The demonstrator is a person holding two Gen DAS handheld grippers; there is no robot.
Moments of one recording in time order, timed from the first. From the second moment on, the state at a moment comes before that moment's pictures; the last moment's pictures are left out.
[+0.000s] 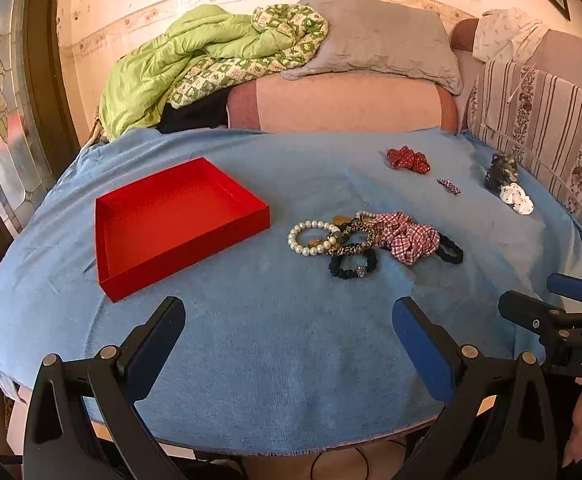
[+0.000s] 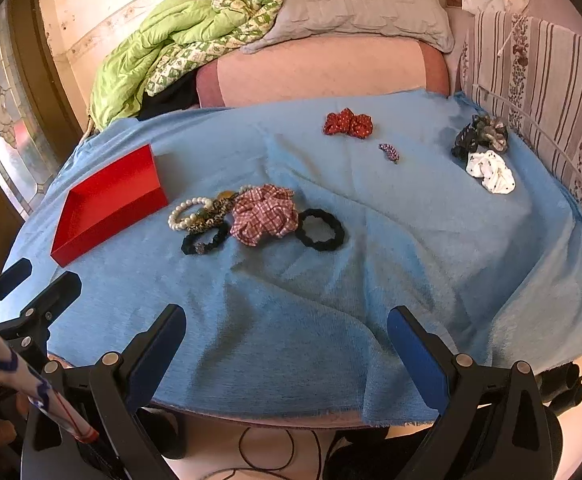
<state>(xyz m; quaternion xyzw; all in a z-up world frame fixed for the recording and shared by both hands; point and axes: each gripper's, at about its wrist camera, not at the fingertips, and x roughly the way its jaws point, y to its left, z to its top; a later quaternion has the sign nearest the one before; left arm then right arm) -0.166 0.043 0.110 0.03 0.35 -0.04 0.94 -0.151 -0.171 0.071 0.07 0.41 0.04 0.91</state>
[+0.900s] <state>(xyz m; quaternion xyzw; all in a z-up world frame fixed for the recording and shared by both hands) -0.070 0.072 0.071 -0.02 0.40 -0.10 0.91 -0.067 -0.175 0.044 0.08 0.43 0.08 0.90</state>
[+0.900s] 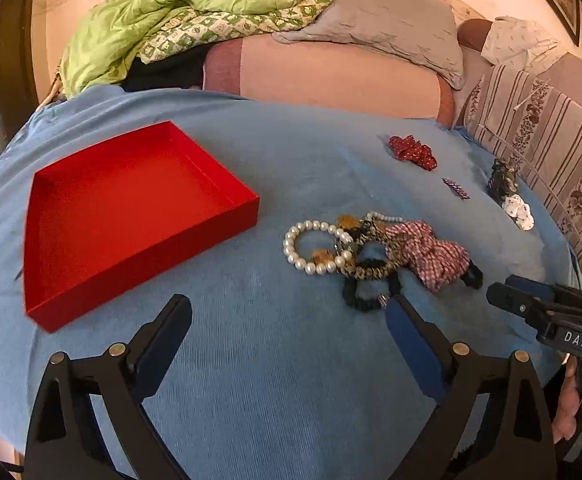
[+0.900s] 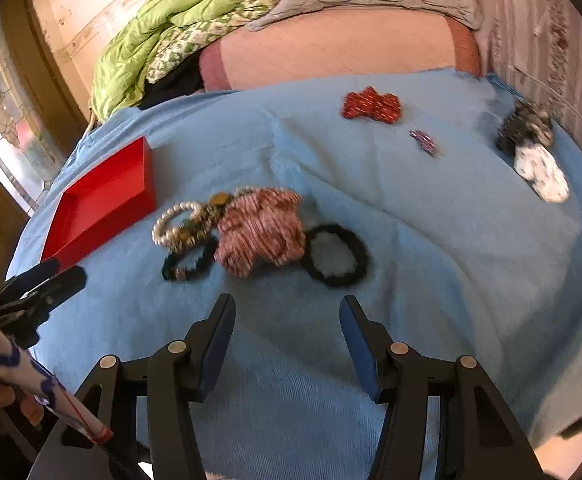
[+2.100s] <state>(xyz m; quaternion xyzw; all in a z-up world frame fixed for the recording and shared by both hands) -0.030 -0.012 0.016 0.06 0.44 -0.24 0.86 -0.020 -0.189 0.059 0.12 0.34 0.12 0.92</state>
